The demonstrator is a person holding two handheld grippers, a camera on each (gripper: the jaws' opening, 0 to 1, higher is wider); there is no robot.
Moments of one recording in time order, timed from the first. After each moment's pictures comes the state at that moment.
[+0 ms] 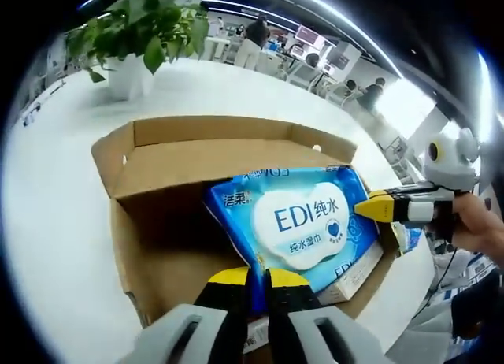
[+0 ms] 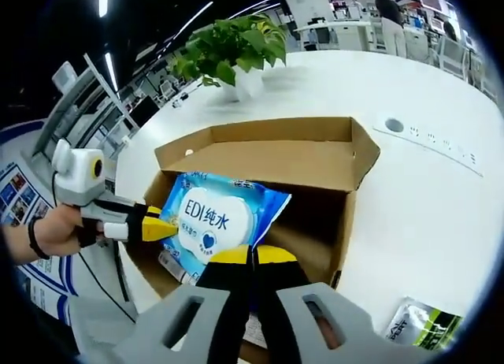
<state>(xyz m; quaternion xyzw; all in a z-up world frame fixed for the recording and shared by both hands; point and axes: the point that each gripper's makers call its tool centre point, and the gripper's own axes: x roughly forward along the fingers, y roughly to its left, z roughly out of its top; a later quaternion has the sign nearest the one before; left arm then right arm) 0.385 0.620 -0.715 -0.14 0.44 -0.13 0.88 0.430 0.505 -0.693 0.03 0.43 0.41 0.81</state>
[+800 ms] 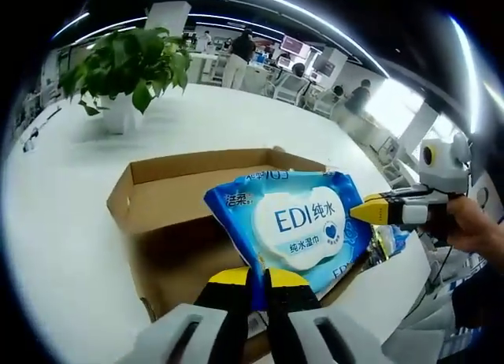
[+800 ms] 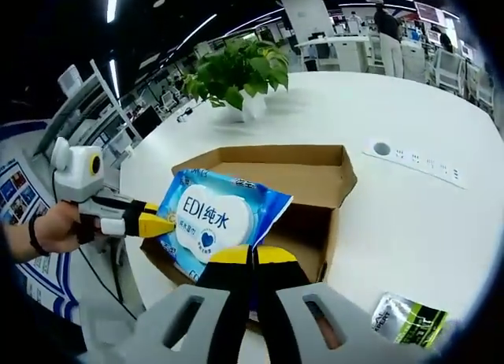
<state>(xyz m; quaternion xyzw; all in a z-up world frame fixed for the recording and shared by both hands) 0.384 0.598 -0.663 -0.12 0.40 -0.16 0.89 0.406 0.478 -0.636 0.03 0.39 0.40 0.83</state>
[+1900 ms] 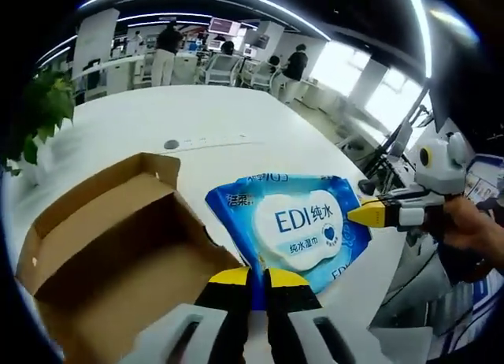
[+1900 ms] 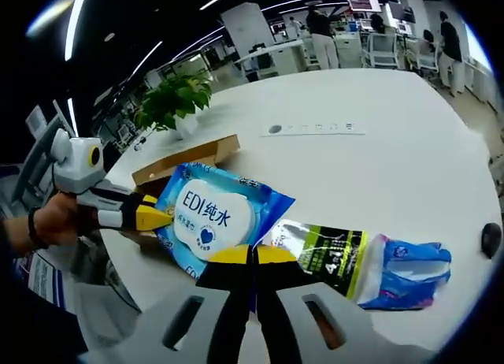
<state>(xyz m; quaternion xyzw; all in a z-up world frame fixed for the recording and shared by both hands) 0.379 0.390 -0.655 -0.04 0.42 -0.32 0.85 0.380 0.271 -0.649 0.09 0.39 0.26 0.88</state>
